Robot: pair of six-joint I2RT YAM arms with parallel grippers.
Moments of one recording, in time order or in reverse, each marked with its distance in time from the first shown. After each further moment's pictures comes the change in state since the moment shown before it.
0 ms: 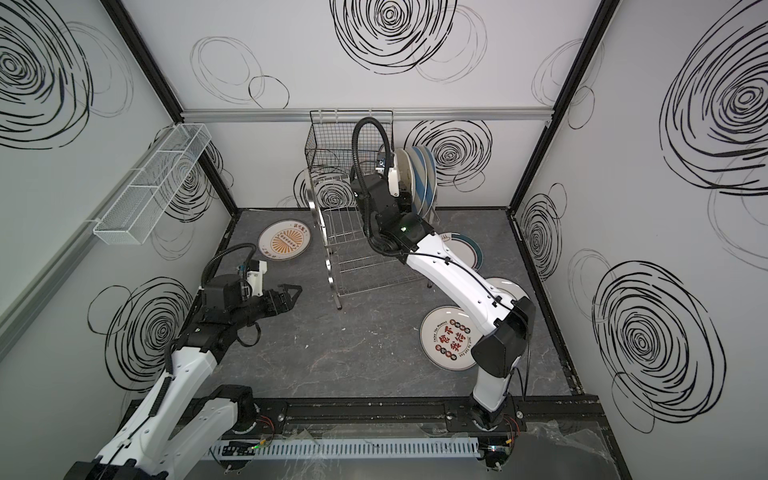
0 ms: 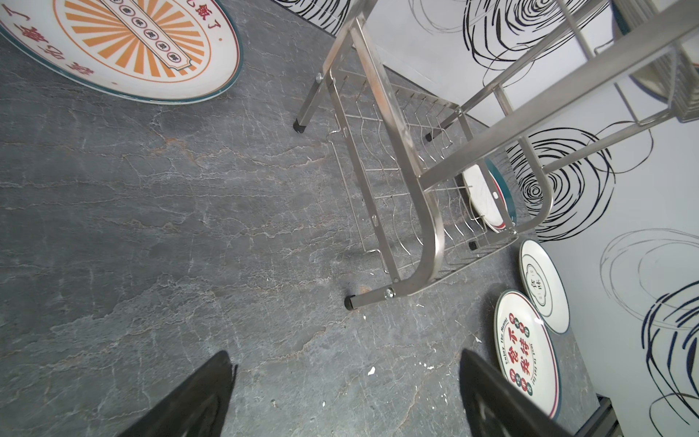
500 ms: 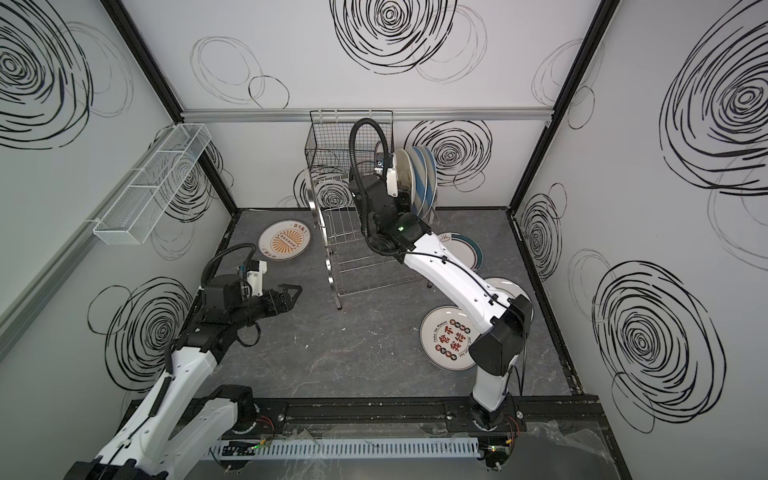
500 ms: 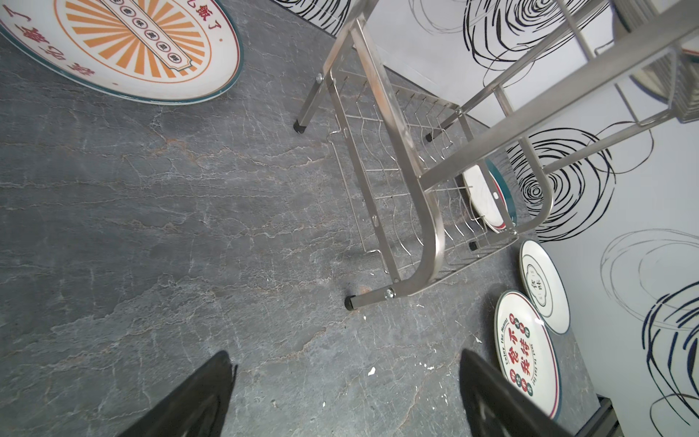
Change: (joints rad) left arm 0.000 0.000 0.001 0.000 -0.001 0.000; right arm 0.000 0.021 0.002 0.009 0.029 -0.007
